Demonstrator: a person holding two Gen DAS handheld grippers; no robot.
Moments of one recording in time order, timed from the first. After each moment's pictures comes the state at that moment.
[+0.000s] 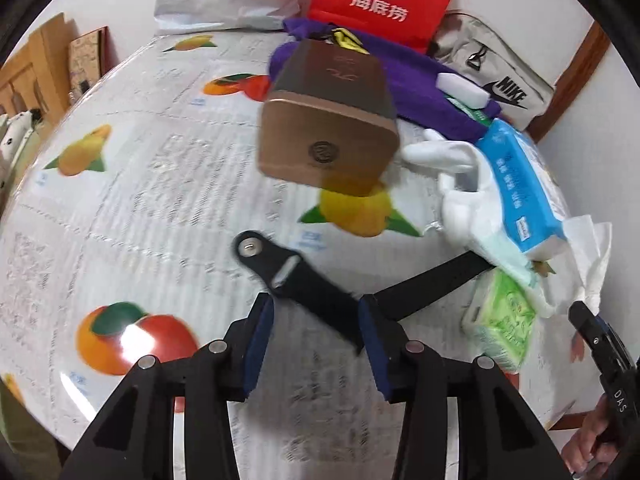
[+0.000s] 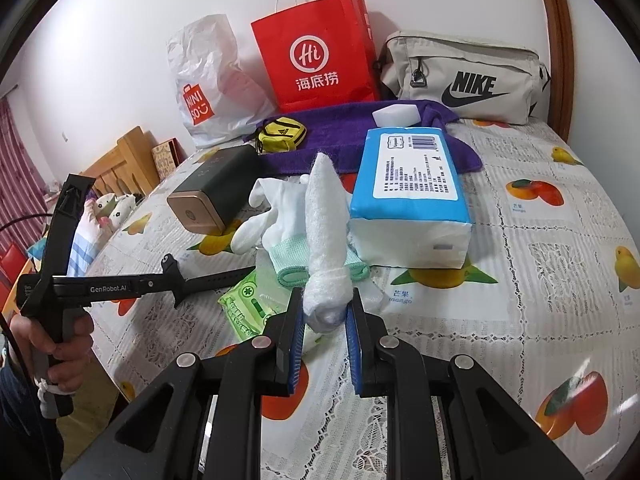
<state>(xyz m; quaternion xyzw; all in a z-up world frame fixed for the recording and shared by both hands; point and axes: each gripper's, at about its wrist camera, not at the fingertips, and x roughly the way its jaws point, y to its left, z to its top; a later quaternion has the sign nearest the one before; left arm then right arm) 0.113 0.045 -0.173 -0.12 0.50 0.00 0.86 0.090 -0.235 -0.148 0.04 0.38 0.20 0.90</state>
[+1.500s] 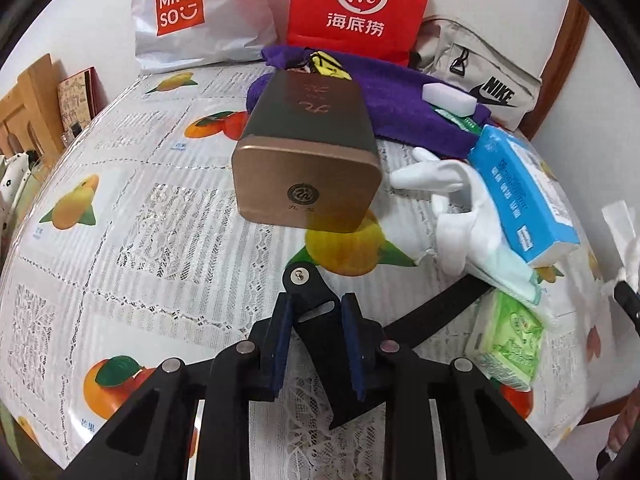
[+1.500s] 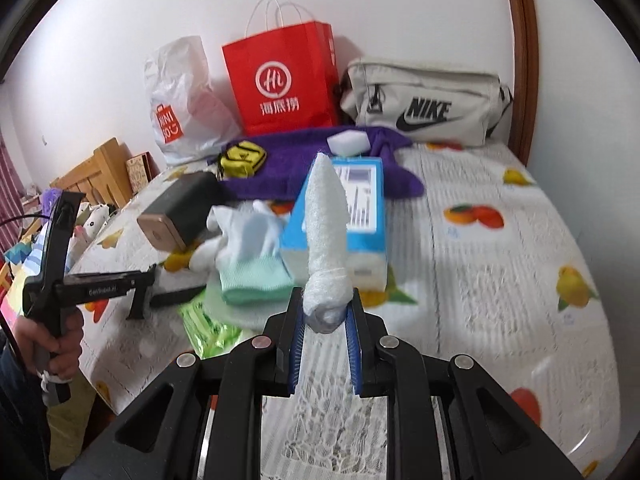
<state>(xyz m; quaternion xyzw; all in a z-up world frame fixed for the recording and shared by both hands) 0.122 0.038 -0.164 -0.08 0.47 -0.01 0.88 0.086 -0.275 -0.121 0.02 0.35 0.14 0.92</state>
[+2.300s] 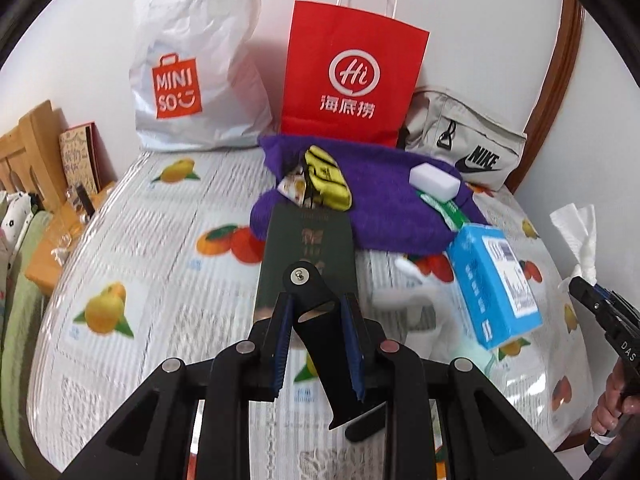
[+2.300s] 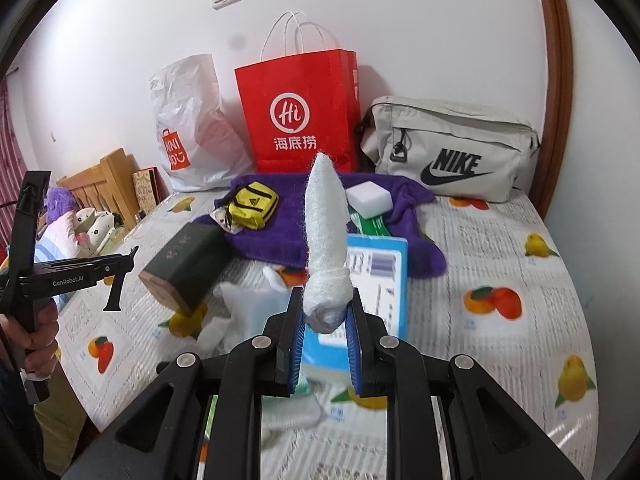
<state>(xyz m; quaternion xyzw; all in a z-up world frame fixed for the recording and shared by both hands) 0.160 0.053 -0.078 -0.07 0.40 -0.01 0.91 0.156 -0.247 -0.073 0.00 0.33 0.17 0.93</state>
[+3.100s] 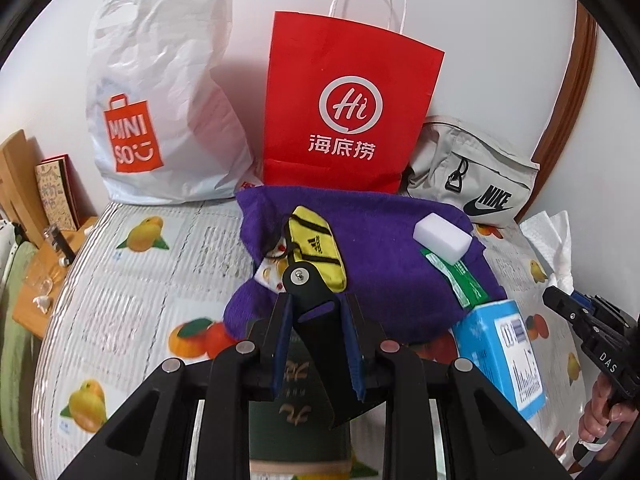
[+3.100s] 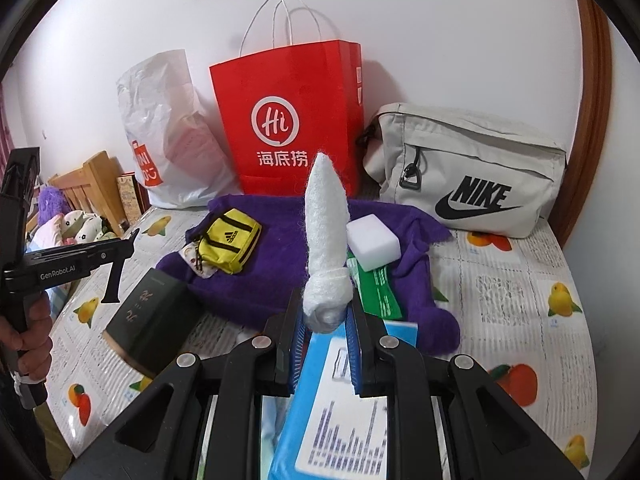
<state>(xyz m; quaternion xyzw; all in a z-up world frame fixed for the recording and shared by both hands) 0.264 0.050 -0.059 -0.07 0.39 -0.03 0.92 0.267 -0.222 -0.066 -0.02 0.34 0.17 0.92</state>
